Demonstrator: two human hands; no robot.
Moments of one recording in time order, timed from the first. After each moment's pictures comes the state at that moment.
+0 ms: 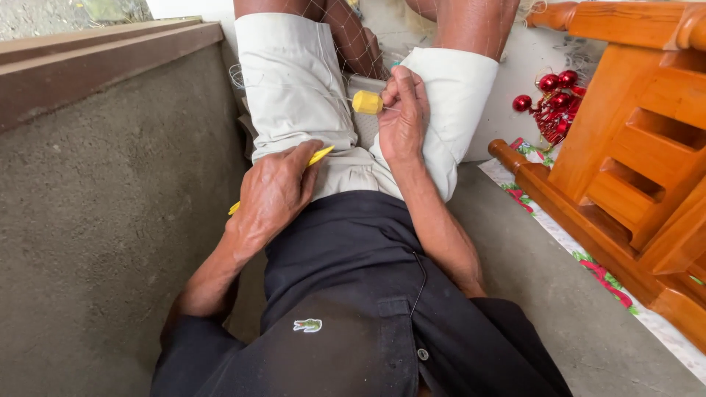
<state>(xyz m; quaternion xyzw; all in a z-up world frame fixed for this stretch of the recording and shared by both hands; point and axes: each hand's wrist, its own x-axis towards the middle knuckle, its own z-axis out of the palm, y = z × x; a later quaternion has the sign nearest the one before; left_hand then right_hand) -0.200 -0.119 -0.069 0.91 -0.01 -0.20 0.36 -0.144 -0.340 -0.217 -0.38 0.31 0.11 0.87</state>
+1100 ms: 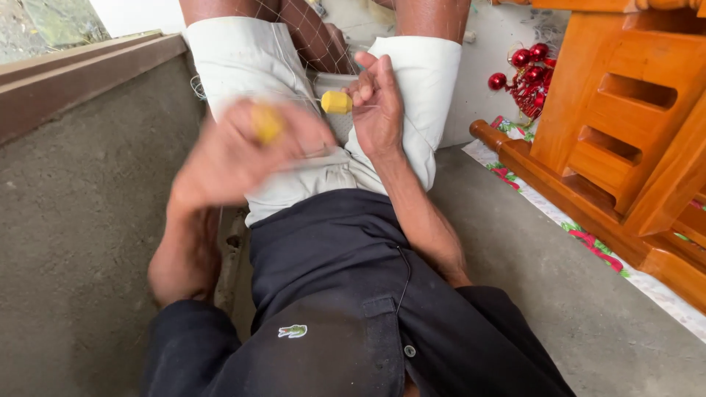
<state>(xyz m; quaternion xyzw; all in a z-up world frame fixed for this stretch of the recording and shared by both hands) -0.108 -0.112 -0.047 0.63 0.03 -0.23 0.74 -0.141 -0.350 -0.205 -0.35 0.27 0.13 0.89</state>
